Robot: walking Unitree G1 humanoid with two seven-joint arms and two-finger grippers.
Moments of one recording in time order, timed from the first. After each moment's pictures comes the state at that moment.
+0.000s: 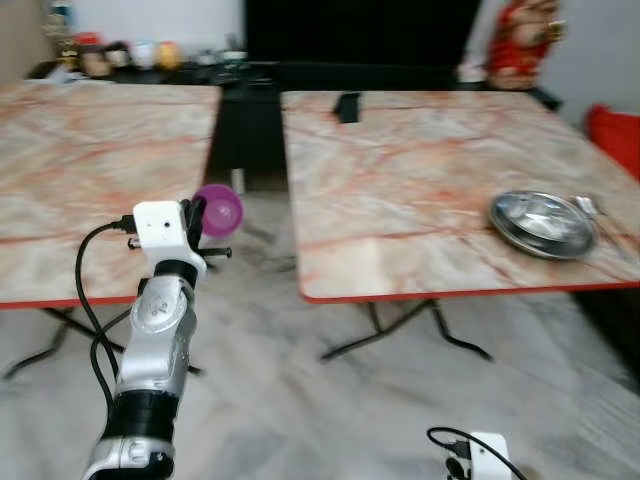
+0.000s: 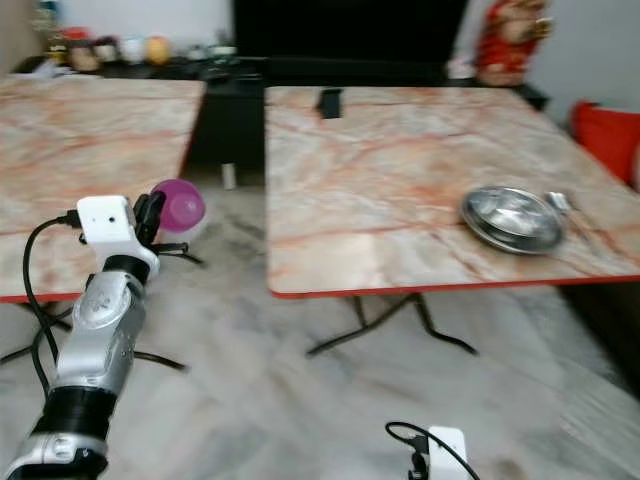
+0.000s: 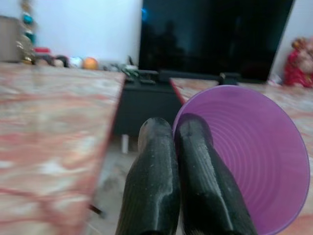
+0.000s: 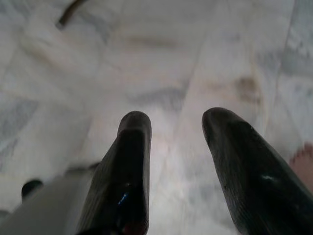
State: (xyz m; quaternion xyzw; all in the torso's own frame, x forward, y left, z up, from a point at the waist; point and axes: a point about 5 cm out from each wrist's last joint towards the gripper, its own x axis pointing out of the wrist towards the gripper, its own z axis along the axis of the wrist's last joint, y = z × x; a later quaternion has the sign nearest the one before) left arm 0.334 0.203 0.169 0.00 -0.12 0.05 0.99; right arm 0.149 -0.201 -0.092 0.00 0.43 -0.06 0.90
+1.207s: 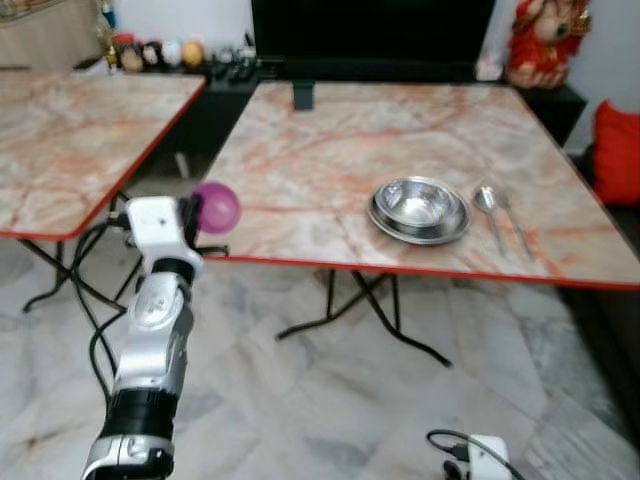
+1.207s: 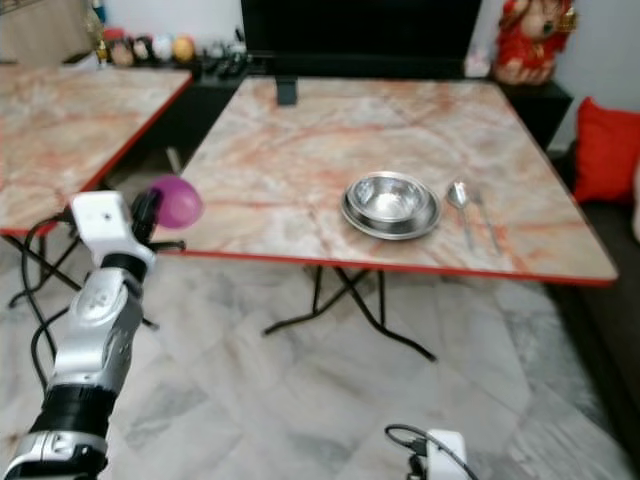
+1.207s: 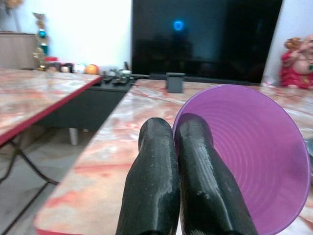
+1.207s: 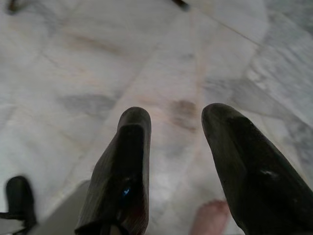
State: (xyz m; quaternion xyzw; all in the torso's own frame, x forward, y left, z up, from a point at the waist) left arm 0.340 0.186 0.176 -0.02 -0.13 0.01 0.99; right arm 0.155 -0.215 -0.087 0.00 0.42 -0.07 0.91
